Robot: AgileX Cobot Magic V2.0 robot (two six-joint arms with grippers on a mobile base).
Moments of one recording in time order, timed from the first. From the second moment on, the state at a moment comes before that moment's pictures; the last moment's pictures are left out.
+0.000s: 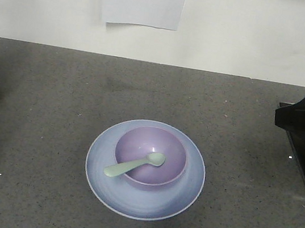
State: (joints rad) left arm 0.26 1.76 -1.63 0.06 1.19 -0.05; right arm 0.16 1.05 -1.17 0.22 0.97 -0.13
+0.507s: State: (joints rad) left arm 0.17 1.54 -1.56 -0.30 1.24 0.13; right arm 0.16 1.05 -1.17 0.22 0.97 -0.13
